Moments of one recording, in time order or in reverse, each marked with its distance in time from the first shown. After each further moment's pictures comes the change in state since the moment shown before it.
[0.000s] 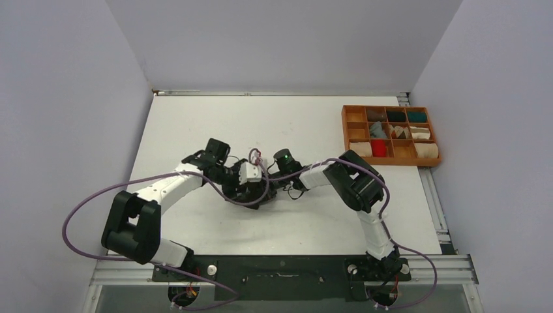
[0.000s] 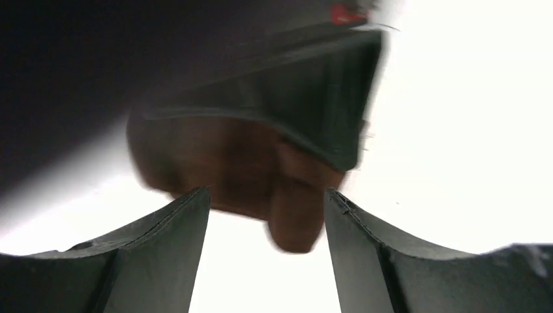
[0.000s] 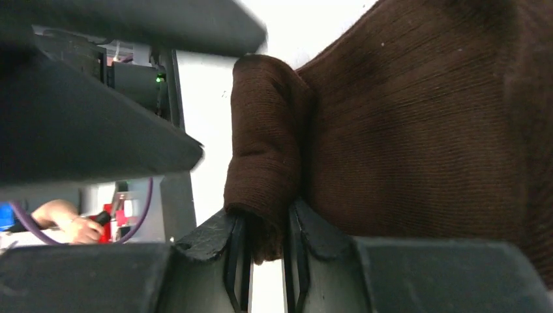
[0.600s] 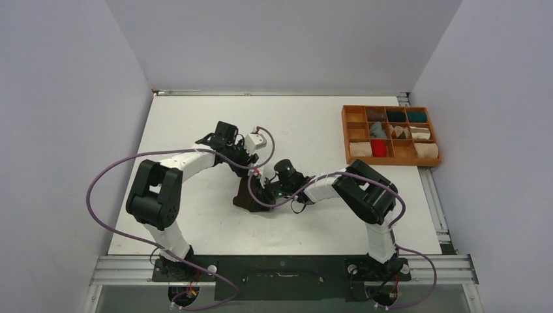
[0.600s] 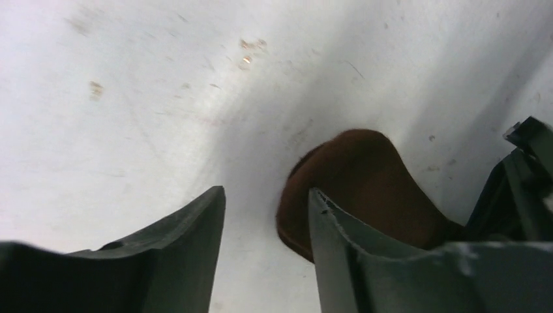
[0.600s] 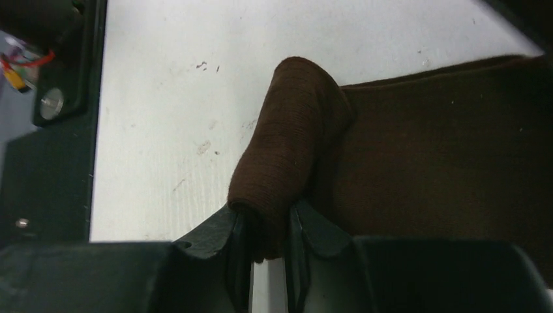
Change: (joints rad) left arm -0.012 0.332 0.187 0.172 -0.164 -0.391; right arm 0.113 -0.180 -0.190 0.104 0.241 -0.501
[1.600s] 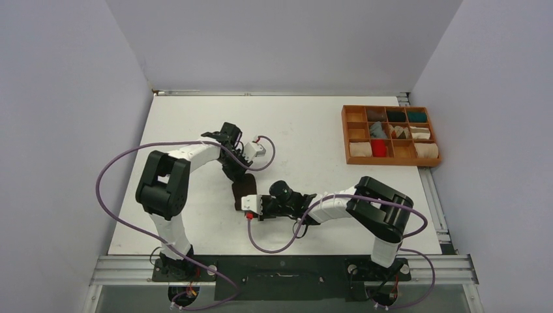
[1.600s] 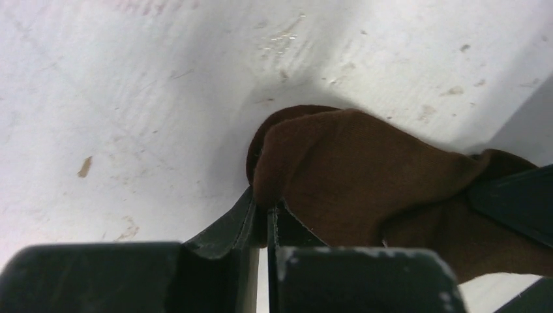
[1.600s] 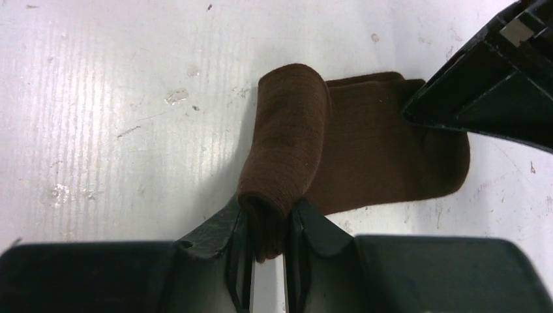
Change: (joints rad) left arm 0.009 0.094 0.119 -0.308 -0.129 0.012; right arm 0.193 -0.171 -0.143 0.003 0.438 -0.583
